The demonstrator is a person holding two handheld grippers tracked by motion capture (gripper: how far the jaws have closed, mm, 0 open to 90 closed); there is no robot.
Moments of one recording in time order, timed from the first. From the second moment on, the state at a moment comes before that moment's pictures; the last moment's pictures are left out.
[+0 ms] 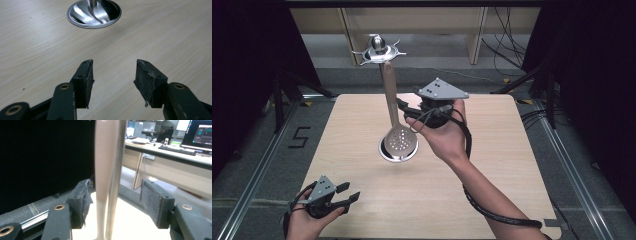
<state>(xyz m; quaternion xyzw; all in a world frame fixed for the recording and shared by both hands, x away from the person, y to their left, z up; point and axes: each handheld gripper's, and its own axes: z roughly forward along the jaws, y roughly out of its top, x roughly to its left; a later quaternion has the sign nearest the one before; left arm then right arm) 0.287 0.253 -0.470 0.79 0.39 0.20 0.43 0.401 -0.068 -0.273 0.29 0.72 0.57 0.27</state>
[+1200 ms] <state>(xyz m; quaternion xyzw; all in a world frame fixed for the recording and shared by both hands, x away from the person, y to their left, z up) 0.291 0.253 -0.474 0.78 0.41 0.18 0.43 0.360 -0.228 -0.458 0.35 0.82 0.42 0.16</state>
